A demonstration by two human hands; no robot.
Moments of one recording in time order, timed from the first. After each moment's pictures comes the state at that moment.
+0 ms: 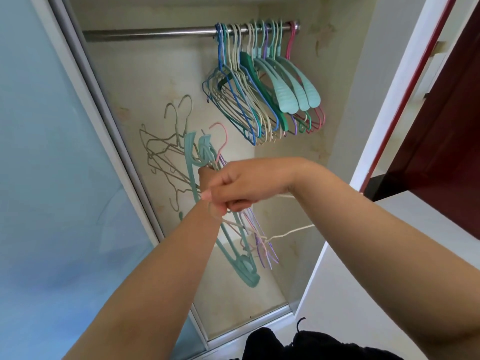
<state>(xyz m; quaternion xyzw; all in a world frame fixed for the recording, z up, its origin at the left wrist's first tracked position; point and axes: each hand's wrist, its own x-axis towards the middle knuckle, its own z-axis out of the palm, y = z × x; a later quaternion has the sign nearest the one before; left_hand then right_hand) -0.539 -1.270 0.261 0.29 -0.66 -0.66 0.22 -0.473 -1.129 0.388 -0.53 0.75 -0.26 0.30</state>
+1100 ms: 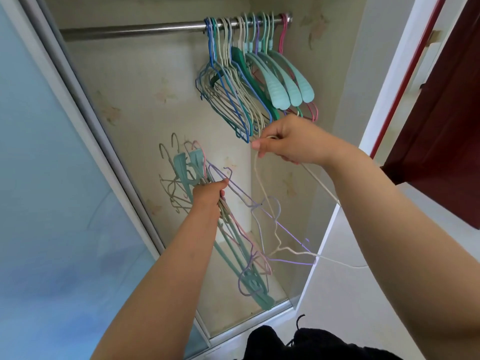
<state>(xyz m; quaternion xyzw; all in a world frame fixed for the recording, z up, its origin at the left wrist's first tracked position) -0.532 -1.268 0.235 0.32 -0.55 -0.76 0.12 -0.544 -1.070 0.390 -0.40 0.85 -0.34 0.00</state>
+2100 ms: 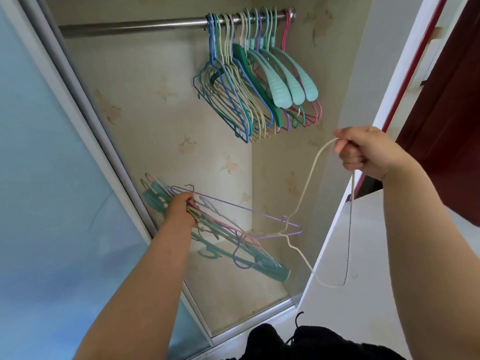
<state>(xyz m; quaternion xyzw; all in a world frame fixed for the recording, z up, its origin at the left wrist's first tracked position) -0.523 -1.340 0.196 0.38 -0.41 -0.82 0.12 -0.591 -0.967 0.343 -0.17 0.70 -0.68 0.11</state>
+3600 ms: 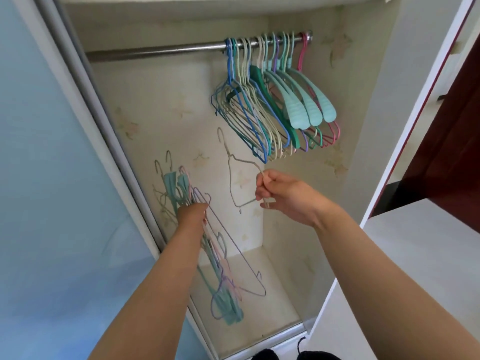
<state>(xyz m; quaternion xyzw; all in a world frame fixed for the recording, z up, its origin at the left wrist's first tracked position) -0.541 -1.347 0.219 0.44 -0.59 -0.66 0.15 -0.557 -1.111 0.307 -0.30 0.63 -0.66 0.27</state>
